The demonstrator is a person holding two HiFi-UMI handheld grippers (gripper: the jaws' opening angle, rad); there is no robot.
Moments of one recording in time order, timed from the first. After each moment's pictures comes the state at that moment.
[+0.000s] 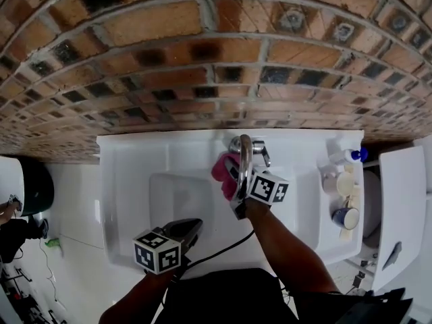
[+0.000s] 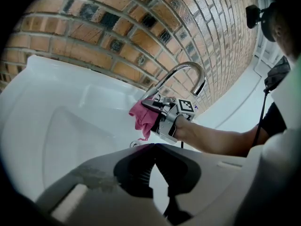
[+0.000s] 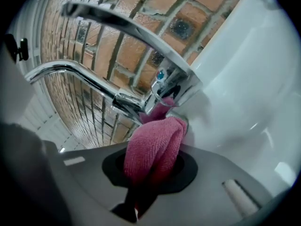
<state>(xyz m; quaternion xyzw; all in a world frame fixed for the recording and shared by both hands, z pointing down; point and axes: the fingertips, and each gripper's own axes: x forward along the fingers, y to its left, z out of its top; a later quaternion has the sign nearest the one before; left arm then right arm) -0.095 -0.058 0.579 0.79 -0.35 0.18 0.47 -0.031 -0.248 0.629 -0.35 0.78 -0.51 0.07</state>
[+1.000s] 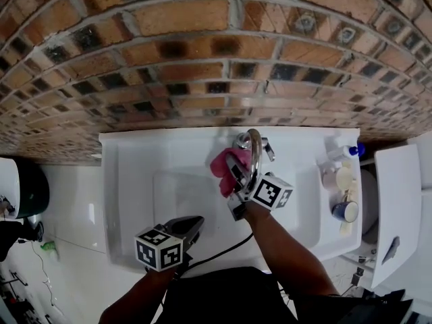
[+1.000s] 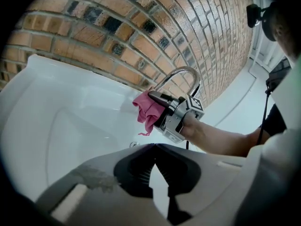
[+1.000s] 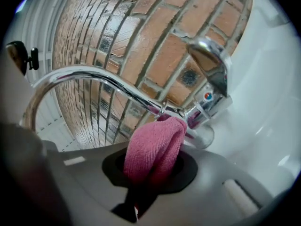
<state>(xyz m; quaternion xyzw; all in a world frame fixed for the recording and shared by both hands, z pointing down) -0.109 -0.051 0.576 0.80 -0.34 0.17 0.47 -0.042 -0.238 0.571 -0.36 0.80 -0.47 0.13</state>
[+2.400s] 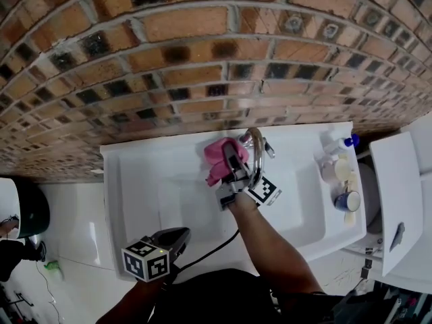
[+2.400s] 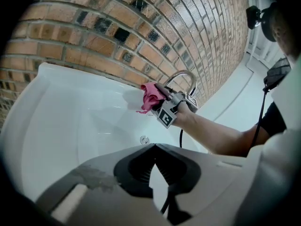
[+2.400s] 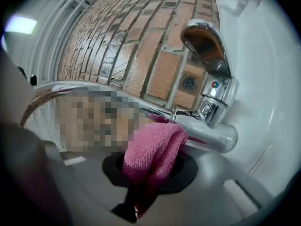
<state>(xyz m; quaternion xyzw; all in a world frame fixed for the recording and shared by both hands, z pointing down) -0.170 -0.024 0.574 0.80 -0.33 0.19 0.45 -0.050 -0.259 0.555 -0.36 0.73 -0.49 0.32</state>
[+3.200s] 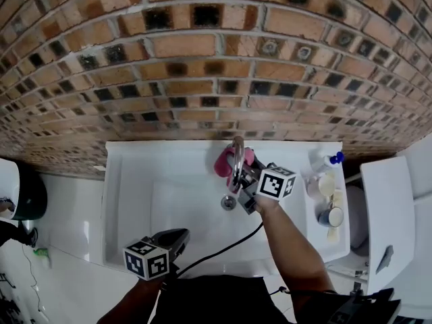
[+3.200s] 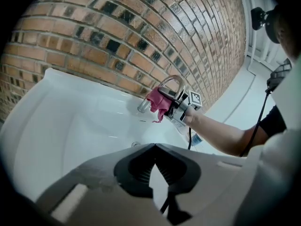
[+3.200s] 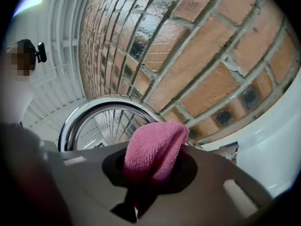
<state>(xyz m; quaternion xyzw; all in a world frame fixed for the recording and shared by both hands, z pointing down) -0.124 -0.007 0.543 0.80 -0.39 0.15 0.44 -0.018 -0.243 0.499 -0.28 0.89 -0.36 0.08</state>
